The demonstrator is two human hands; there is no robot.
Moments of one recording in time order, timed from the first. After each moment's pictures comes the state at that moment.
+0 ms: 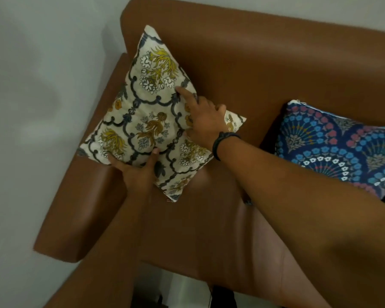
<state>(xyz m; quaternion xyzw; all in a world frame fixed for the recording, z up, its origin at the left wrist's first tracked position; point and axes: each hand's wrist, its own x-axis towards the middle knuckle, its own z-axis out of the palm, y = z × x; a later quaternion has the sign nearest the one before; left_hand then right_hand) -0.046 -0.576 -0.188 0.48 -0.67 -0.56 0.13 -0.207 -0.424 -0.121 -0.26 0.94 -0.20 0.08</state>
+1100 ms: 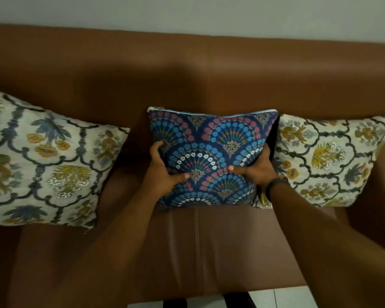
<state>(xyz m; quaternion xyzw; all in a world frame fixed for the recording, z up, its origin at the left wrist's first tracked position) -0.150 -0.261 -0.190 0.09 -0.79 -0.57 -0.19 -0.154 0.052 -0.182 0.23 0.79 -0.55 0.13</state>
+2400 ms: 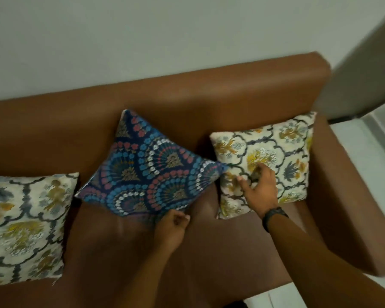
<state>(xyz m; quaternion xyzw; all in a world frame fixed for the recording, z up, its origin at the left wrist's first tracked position) -0.069 -0.103 -0.173 0.15 -0.84 -0.40 -0.33 -0.083 0.170 -0.129 0.31 0.88 -0.35 0.00</state>
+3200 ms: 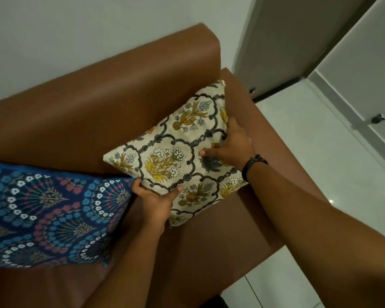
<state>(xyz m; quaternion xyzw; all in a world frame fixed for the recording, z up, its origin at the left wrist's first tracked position) -0.110 0.155 -0.178 0.19 -0.76 -0.58 -0.22 -0.124 0.405 -0.105 0.27 0.89 -0.38 0.03</state>
